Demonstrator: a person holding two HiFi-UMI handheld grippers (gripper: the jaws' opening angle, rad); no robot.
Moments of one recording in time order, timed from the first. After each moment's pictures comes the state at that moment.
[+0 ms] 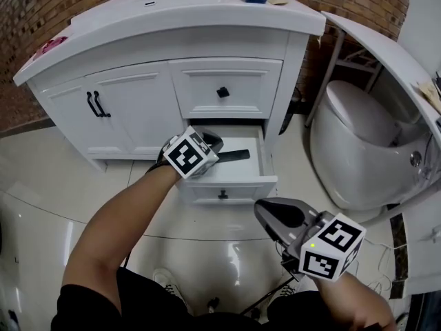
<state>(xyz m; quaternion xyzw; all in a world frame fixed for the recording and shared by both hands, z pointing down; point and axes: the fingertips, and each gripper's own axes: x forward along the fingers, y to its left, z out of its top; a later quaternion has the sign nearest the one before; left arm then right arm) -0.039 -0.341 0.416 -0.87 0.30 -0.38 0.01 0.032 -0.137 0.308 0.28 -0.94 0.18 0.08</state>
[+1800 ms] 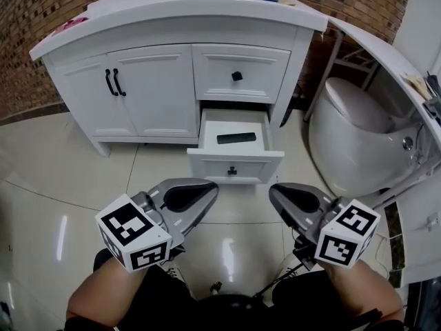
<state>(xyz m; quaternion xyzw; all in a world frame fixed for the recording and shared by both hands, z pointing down) -0.068 -0.066 0.287 -0.95 0.30 -0.07 -0.09 0.022 -0.075 0.290 0.29 -0.94 0.16 0.07</state>
